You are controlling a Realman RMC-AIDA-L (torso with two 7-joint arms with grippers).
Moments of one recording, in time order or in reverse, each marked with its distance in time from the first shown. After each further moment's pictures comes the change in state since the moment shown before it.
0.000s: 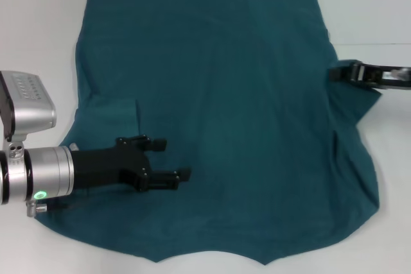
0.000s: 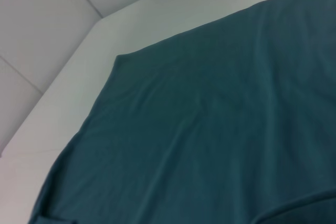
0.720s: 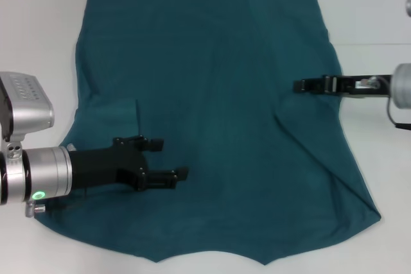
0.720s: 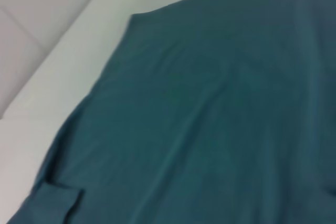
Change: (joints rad) left arm 0.003 0.001 -0.001 -0.001 0.000 -0.010 -0.007; right arm 0.030 0.011 -0.159 0.022 -0.005 0.075 0.090
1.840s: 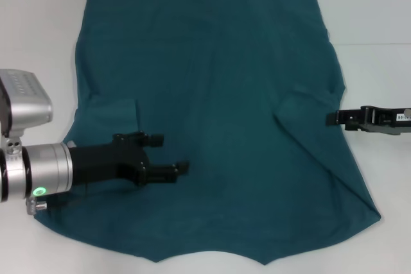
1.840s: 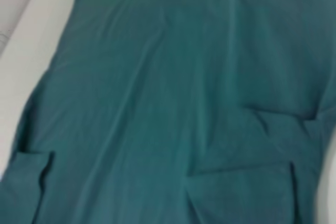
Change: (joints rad) left arm -0.002 -0.001 -0.002 0.001 -0.018 -0.004 -0.024; right arm -0.102 -0.052 0.040 -0.002 -0.023 -0.141 0.051
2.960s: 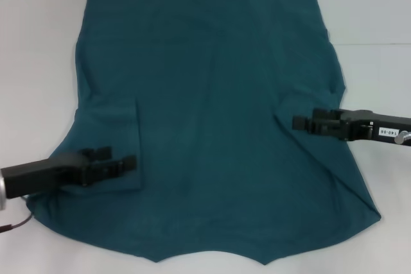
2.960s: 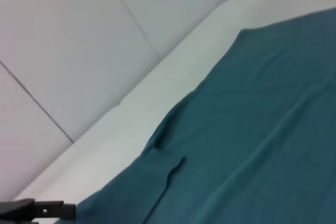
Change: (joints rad) left arm 0.110 0.028 -0.174 0.098 0.033 0.167 -0.307; right arm -0.077 0.069 0.055 0.000 0.236 -0.202 -0.534
